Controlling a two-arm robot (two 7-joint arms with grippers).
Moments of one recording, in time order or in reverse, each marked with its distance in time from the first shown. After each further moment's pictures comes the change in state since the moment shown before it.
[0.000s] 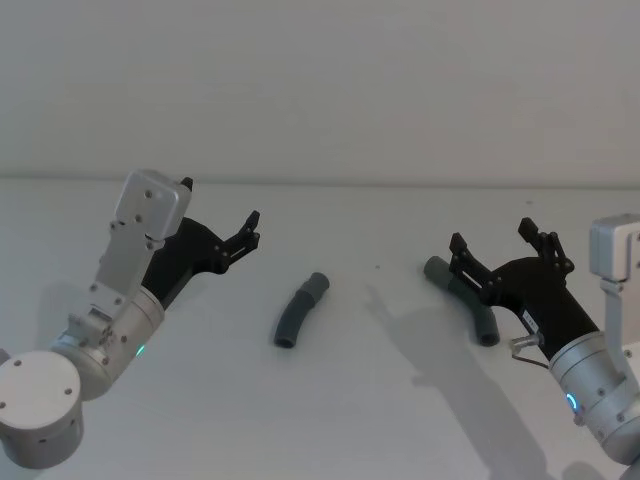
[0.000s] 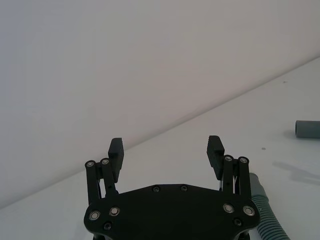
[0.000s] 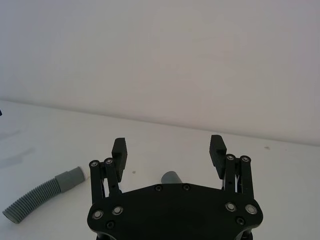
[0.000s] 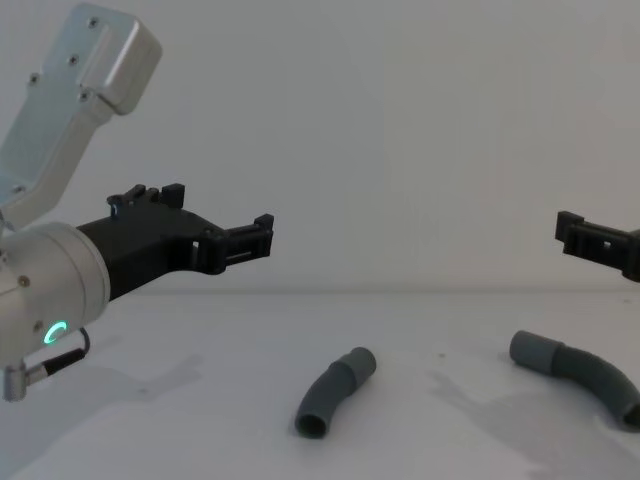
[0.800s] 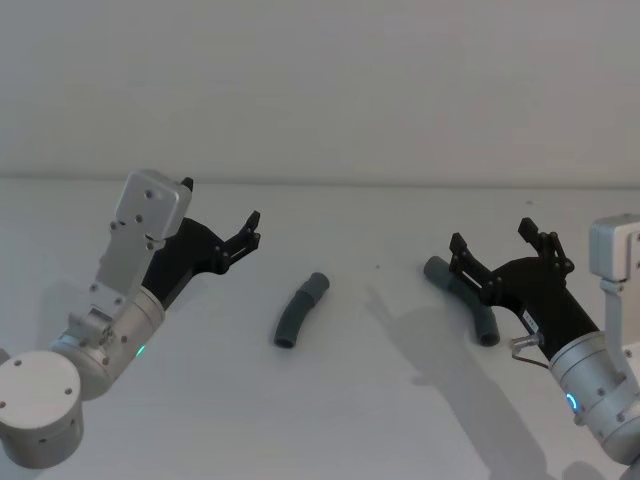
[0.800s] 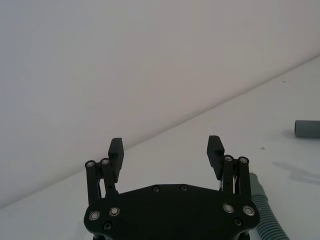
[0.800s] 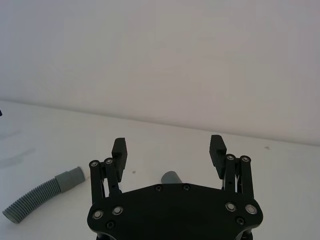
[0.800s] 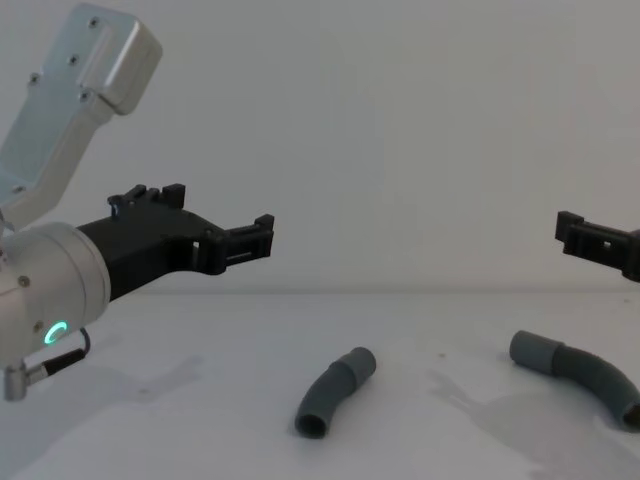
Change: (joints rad) left arm 0.000 0.000 0.000 0.000 0.000 0.001 -0.002; right arm 0.000 0.000 0.000 0.000 0.000 0.000 0.000
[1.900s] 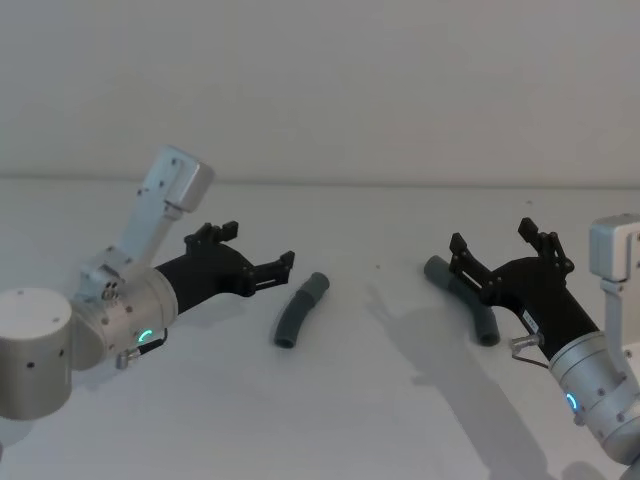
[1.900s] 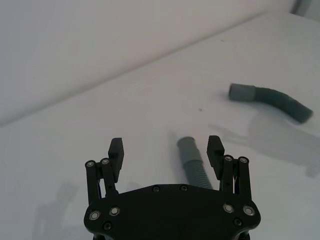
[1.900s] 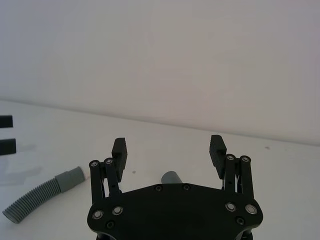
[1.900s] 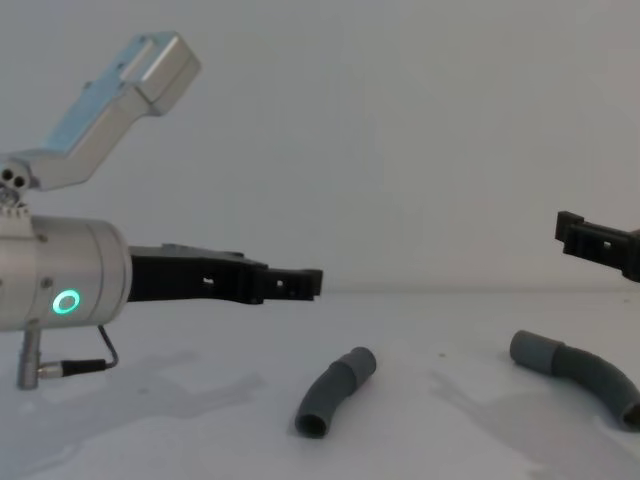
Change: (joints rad) left arm -0.097 0.013 -0.010 0.003 -0.216 0.368 -0.259; right arm 0.000 0.000 0.000 0.000 0.000 0.000 0.000
